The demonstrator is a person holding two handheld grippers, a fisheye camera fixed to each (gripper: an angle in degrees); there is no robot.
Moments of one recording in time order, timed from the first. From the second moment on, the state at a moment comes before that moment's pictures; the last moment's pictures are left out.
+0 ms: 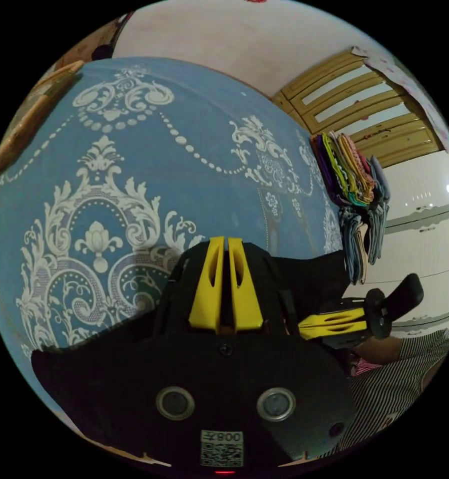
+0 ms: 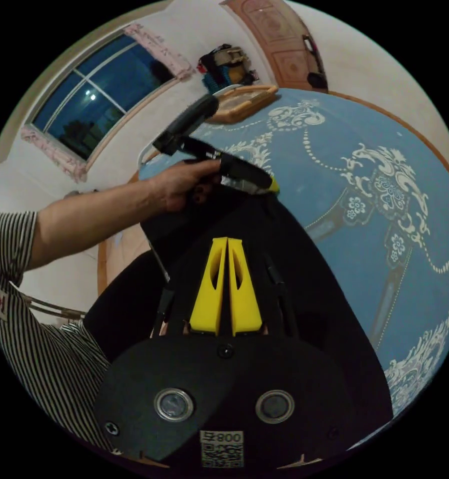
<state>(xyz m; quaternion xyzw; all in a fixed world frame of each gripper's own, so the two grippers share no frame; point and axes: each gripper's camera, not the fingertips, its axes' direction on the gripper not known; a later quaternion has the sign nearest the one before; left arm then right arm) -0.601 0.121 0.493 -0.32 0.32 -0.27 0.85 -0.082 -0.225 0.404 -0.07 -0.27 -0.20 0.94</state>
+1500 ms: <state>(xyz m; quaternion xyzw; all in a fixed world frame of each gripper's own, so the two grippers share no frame) -0.139 -0.034 0.560 -0.33 0.45 -0.06 0.82 0.408 0.189 0.263 0.00 -0.19 0.30 0.94</state>
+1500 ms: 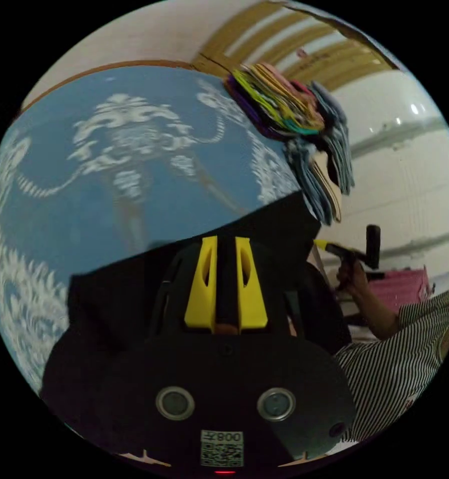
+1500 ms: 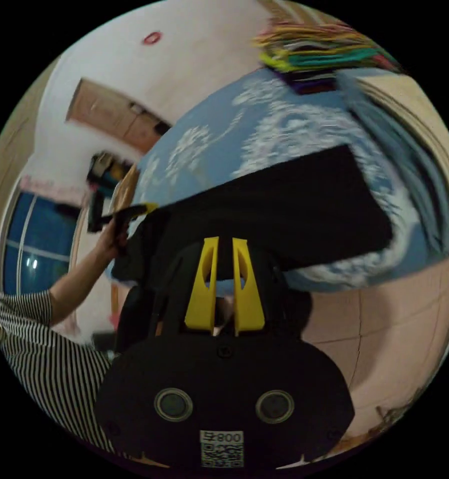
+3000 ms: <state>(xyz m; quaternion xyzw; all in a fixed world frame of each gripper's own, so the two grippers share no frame) 0.309 -0.222 0.504 -0.31 0.48 0.25 0.78 0.632 0.398 0.149 0.09 -0.20 0.36 0.91</state>
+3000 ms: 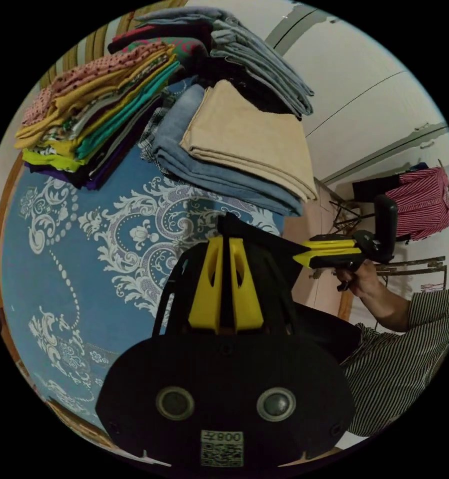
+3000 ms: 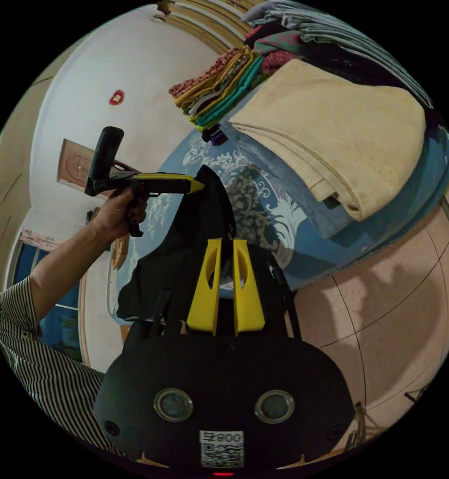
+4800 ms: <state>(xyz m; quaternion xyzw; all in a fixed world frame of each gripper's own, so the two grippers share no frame) -0.183 0.108 0.393 -0.40 0.37 -0.08 0.84 0.192 0.009 0.352 -0.14 -0.43 0.00 0.89</state>
